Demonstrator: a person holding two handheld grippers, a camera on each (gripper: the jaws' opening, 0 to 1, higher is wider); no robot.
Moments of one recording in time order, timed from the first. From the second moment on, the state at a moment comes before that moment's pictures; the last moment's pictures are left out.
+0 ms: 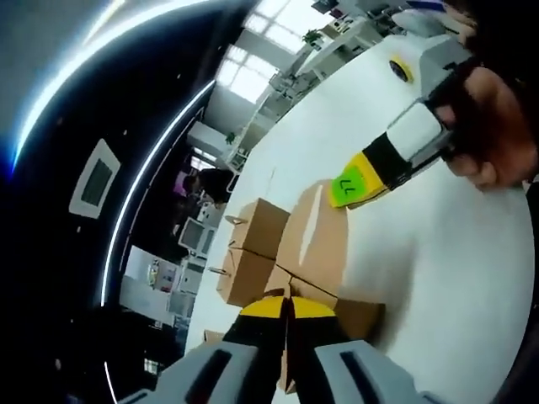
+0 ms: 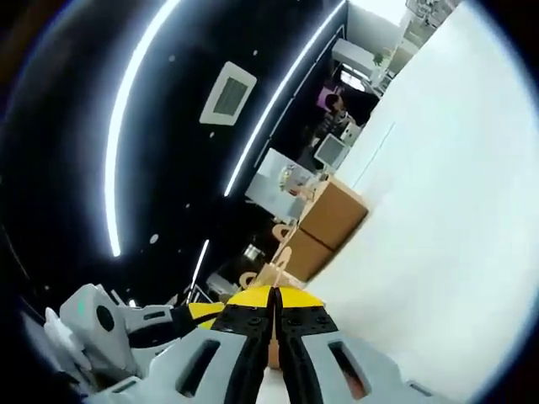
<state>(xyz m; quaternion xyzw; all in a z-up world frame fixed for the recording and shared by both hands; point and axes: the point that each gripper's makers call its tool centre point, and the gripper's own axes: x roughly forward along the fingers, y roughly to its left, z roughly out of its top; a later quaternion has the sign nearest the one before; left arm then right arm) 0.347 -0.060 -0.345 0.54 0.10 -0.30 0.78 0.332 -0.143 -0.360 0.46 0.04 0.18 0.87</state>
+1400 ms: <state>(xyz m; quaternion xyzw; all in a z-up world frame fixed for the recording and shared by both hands) 0.384 0.067 -0.310 0.46 0.07 -0.16 0.87 0.337 -0.140 -0.353 0.42 0.07 0.20 0.88</state>
